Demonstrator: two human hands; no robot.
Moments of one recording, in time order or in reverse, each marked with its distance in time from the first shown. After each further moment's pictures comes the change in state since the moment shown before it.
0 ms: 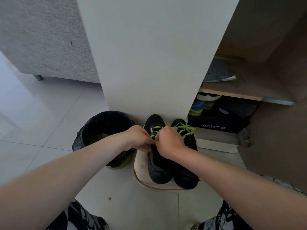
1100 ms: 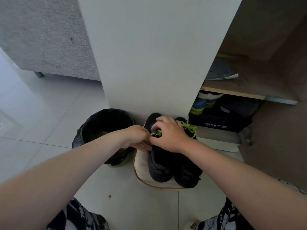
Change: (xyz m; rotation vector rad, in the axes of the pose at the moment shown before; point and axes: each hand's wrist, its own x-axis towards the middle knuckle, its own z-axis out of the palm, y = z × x) left_hand 0.011 -0.008 -0.007 -0.082 -0.128 -0.031; right_hand 0.006 0.013 -0.015 0.144 0.017 -0.194
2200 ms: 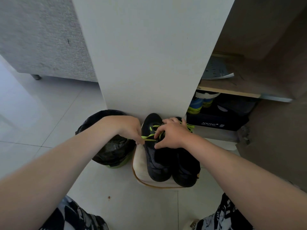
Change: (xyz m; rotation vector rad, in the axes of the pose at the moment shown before) left_hand -0.023 0.041 -0.033 1.155 -0.053 0.169; right_hand 0.006 0.018 -0.012 -0.131 -0.225 0.091
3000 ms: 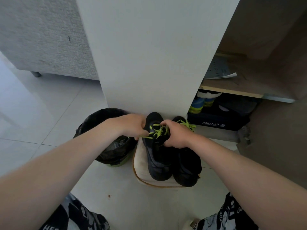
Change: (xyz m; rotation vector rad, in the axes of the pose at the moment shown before) left_hand -0.001 0.003 0.011 -0.182 0.182 -0.028; right_hand 0.003 0.014 0.007 0.229 -0.036 0.055
